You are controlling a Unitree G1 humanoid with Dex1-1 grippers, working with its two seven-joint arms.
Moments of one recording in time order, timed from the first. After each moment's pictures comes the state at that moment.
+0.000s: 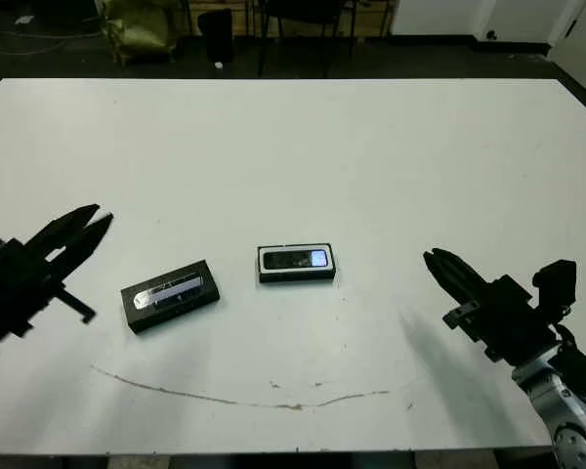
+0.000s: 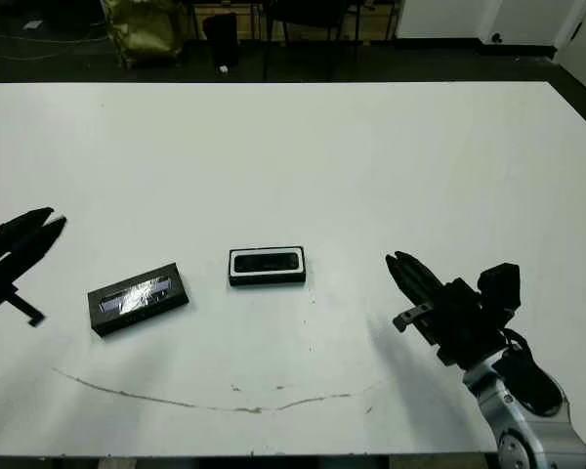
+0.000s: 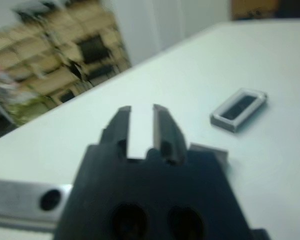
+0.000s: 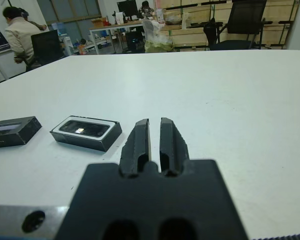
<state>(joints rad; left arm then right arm) 0.17 0.81 0.37 -0.36 -0.51 0.19 -0.76 0.17 -0.37 -0.19 -0.44 0.44 0.37 0.49</state>
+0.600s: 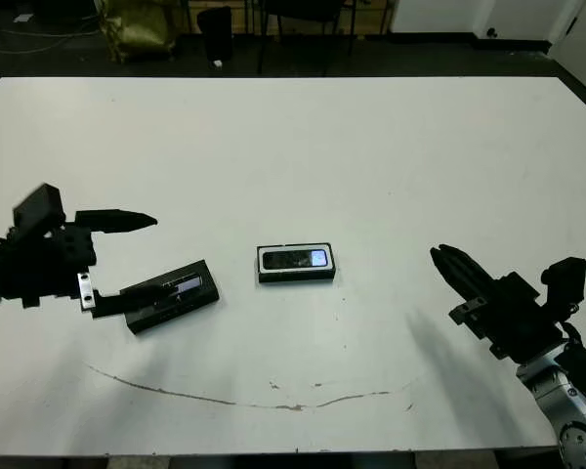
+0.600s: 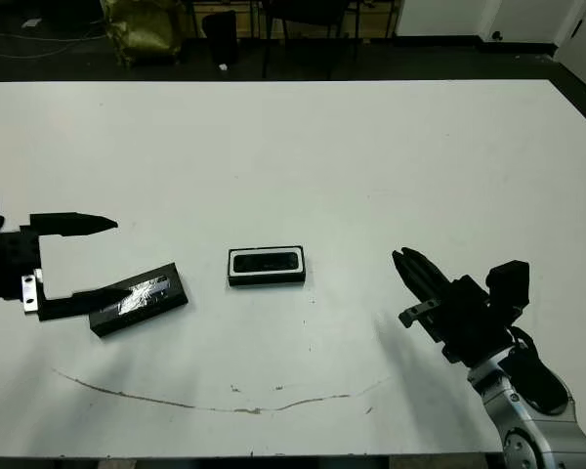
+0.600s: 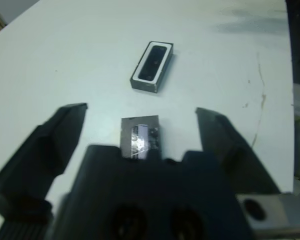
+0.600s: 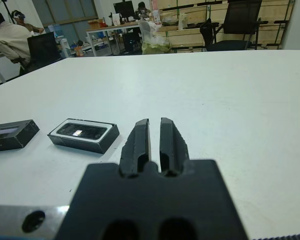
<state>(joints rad) -0.11 0.94 0.10 -0.15 -0.51 0.29 -1.14 0.18 -0.39 -0.19 -0.45 0.48 0.38 0.46</state>
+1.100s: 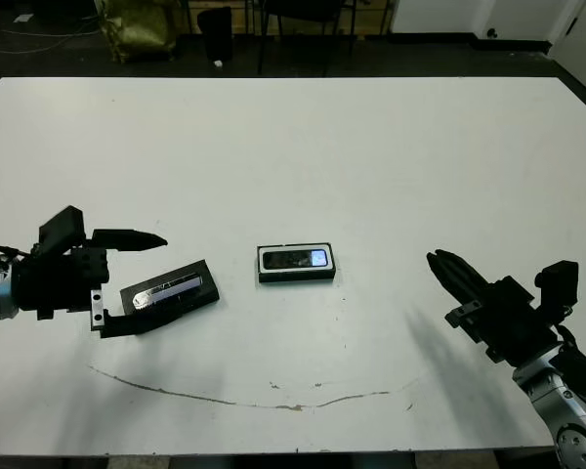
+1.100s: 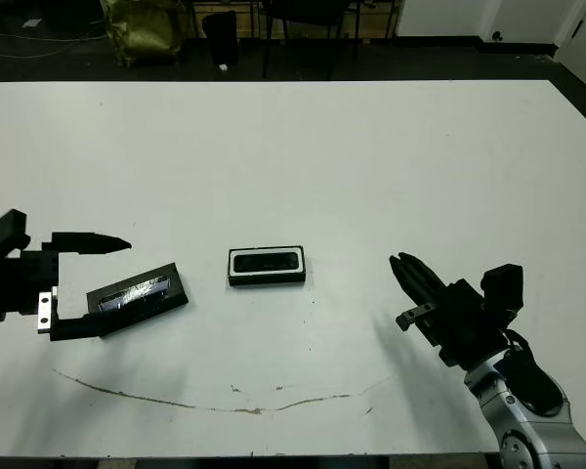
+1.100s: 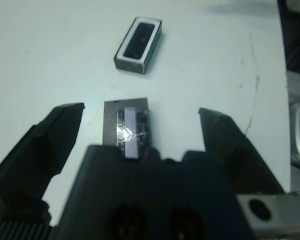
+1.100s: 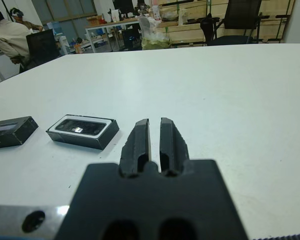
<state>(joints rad) -0.14 0.94 0.03 -0.05 -0.44 0.26 -1.21 0.18 -0.39 -0.18 -0.41 0.48 0.35 0.47</state>
